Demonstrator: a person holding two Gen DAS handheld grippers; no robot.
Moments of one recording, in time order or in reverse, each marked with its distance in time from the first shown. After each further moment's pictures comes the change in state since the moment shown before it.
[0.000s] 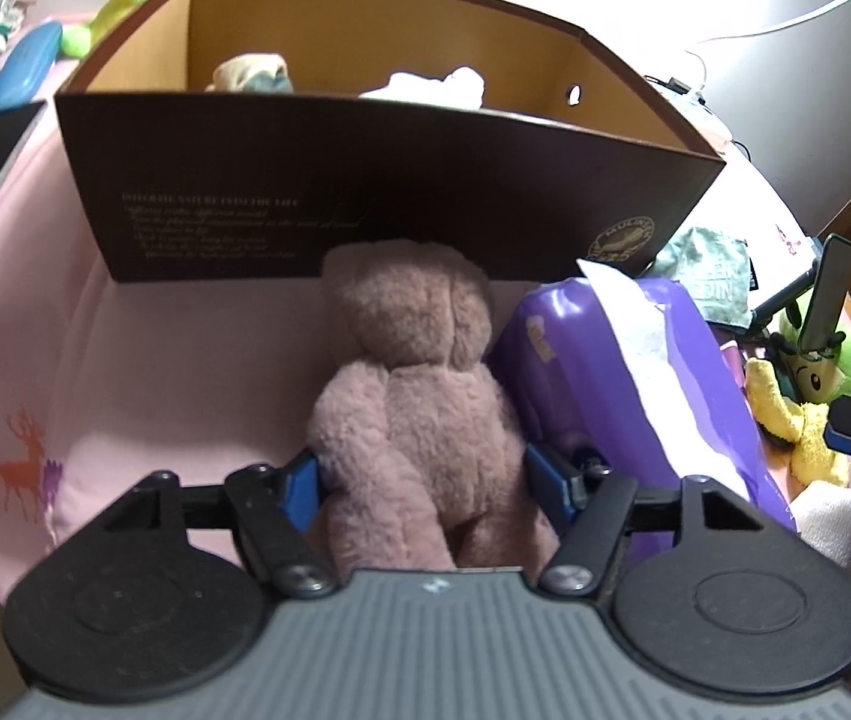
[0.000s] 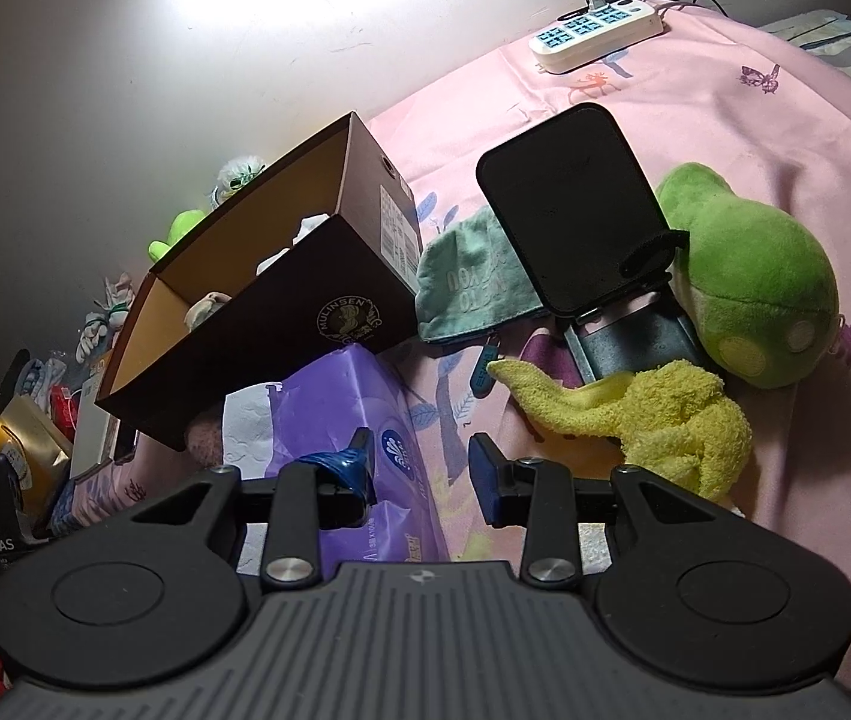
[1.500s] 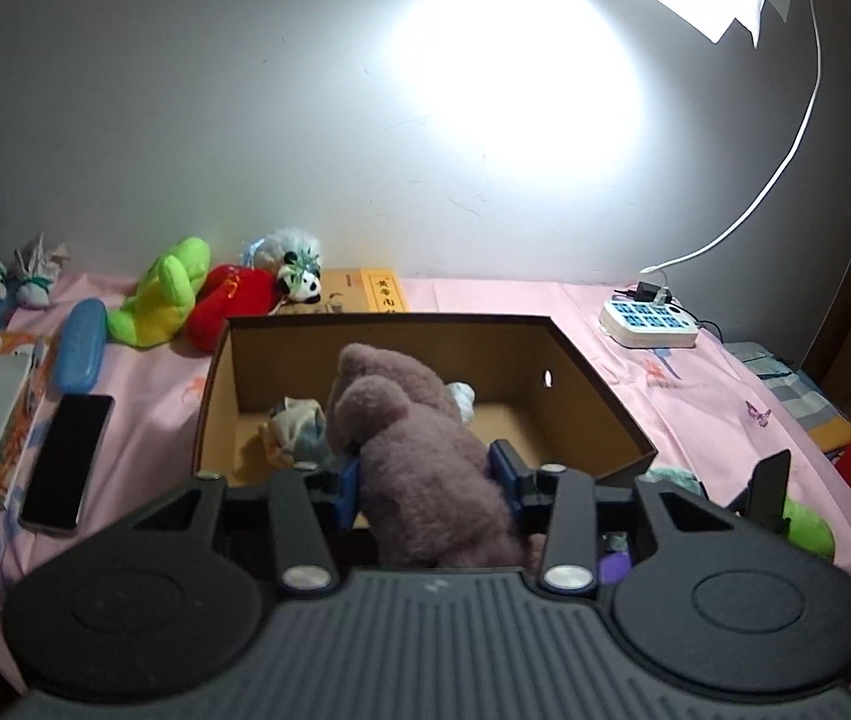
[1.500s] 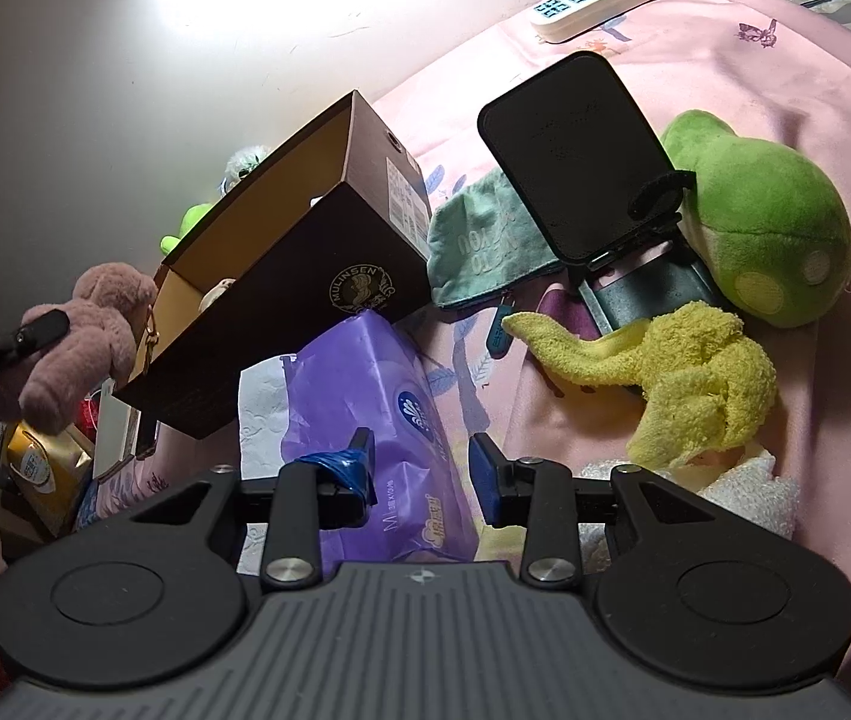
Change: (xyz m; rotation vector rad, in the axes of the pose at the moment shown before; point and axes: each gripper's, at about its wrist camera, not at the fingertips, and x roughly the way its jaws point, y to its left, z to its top) left arm -0.112 -0.008 0.081 0.121 -0.405 0.049; right arm -0.002 -0.004 -0.010 0.052 0.016 0.034
